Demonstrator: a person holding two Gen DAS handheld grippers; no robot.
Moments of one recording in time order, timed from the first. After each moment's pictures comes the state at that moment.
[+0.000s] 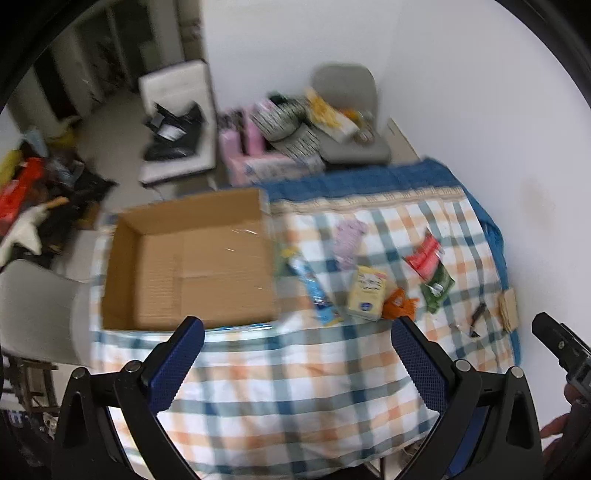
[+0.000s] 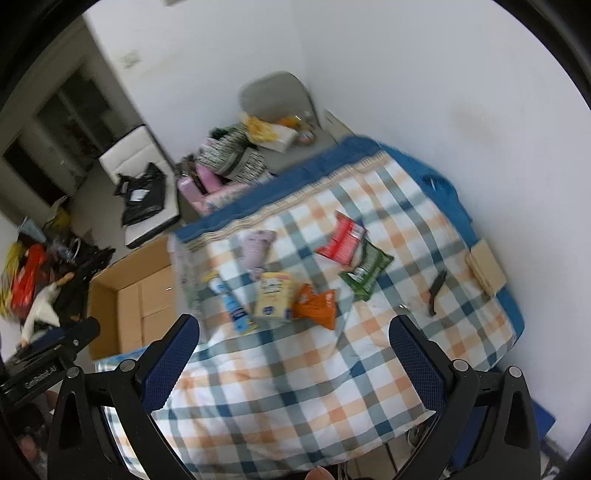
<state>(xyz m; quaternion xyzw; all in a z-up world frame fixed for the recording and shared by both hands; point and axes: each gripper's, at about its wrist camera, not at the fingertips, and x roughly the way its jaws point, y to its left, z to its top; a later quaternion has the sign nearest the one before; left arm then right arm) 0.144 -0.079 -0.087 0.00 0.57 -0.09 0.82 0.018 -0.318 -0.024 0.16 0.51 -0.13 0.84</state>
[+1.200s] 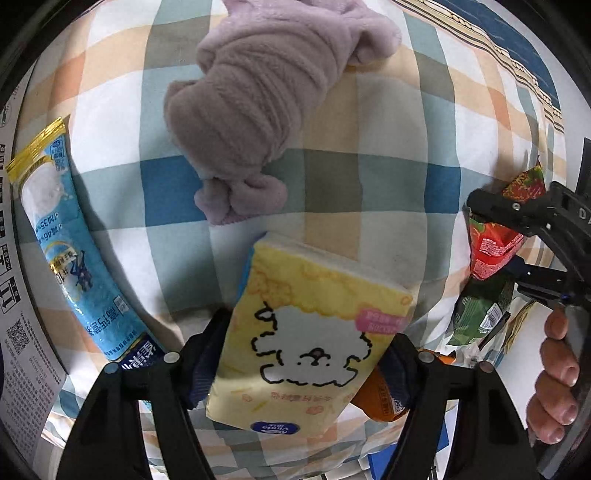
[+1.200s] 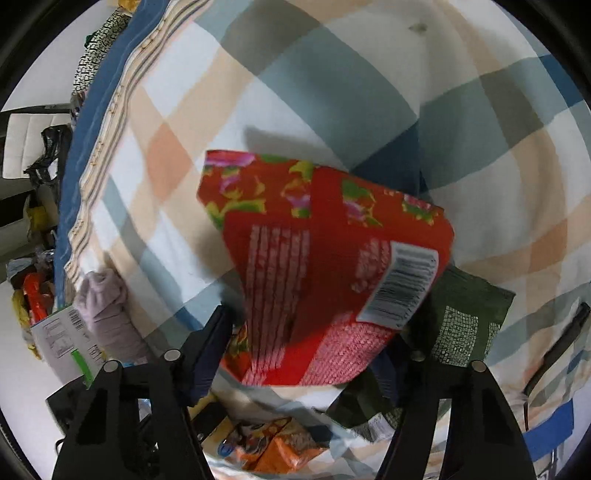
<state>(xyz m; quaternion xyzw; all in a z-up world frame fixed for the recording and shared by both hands) 0.270 -0.224 -0.413 -0.09 0.80 -0.11 0.58 0.280 -0.475 -0.416 0.31 0.74 -0.11 0.59</state>
